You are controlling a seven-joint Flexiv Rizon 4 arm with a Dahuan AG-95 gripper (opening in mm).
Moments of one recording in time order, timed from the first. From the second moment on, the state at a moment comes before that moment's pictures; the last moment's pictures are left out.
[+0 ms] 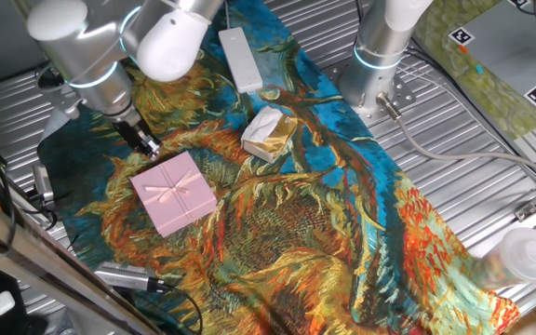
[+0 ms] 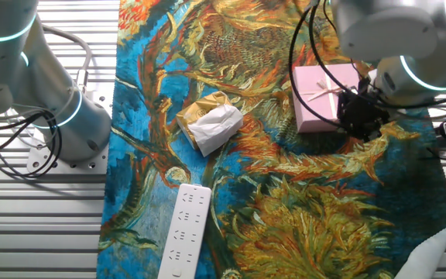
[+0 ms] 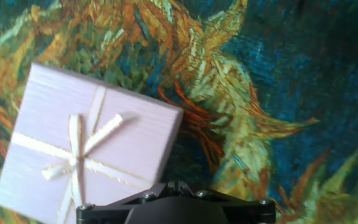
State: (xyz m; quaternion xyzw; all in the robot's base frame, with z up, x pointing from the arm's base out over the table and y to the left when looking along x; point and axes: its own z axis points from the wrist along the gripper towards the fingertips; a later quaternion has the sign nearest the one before) arm 0.626 -0.027 0.085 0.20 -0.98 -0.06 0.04
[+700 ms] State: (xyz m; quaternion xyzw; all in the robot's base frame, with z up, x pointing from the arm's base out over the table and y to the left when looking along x) arm 0.621 -0.020 0.096 0.19 -0.98 -0.04 0.07
